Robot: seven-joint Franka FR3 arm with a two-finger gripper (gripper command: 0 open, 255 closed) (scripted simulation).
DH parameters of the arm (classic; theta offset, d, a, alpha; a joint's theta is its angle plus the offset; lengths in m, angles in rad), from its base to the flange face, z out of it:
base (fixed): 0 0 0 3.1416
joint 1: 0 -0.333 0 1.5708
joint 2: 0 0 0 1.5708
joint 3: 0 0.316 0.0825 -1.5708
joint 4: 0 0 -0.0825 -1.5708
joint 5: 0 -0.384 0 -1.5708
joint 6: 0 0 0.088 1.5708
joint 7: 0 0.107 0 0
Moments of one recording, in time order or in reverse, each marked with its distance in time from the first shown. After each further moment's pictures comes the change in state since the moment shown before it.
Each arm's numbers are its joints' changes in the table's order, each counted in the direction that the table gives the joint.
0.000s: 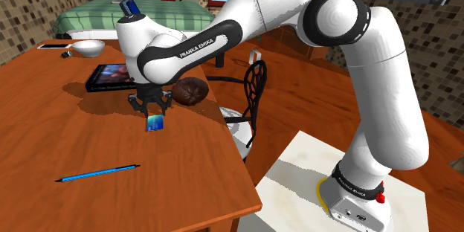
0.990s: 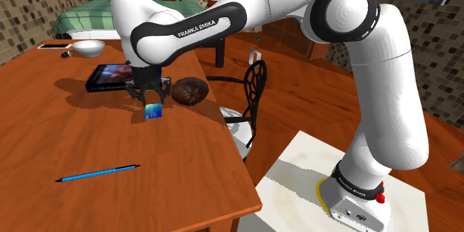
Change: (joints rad) arm 0.003 -0.044 0.016 -0.064 -0.030 -0.106 -0.032
